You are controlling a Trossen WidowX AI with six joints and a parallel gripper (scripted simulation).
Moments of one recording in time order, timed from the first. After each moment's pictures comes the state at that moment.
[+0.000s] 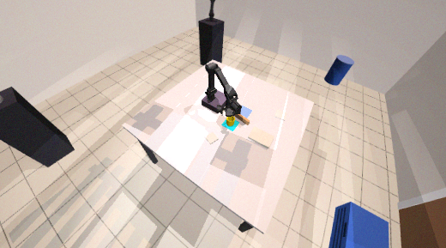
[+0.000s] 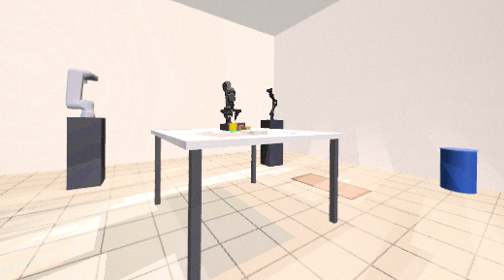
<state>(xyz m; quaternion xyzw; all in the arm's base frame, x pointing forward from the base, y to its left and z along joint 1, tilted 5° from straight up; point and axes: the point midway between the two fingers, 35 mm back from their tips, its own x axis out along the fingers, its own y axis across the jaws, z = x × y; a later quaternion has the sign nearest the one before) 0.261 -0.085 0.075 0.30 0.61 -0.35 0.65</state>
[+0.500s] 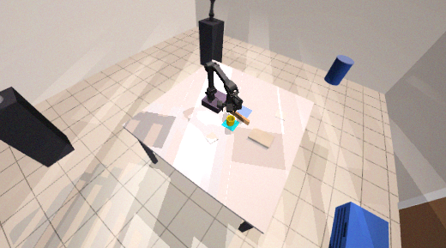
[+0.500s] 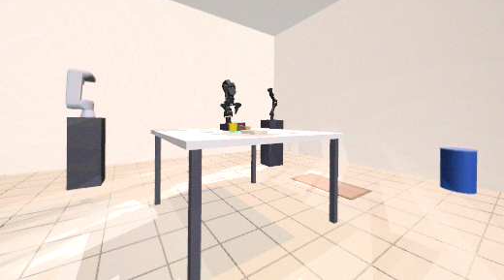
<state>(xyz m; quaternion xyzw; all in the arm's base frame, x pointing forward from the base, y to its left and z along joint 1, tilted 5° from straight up) 0.262 -0.081 0.126 0.30 0.60 -0.35 0.65</state>
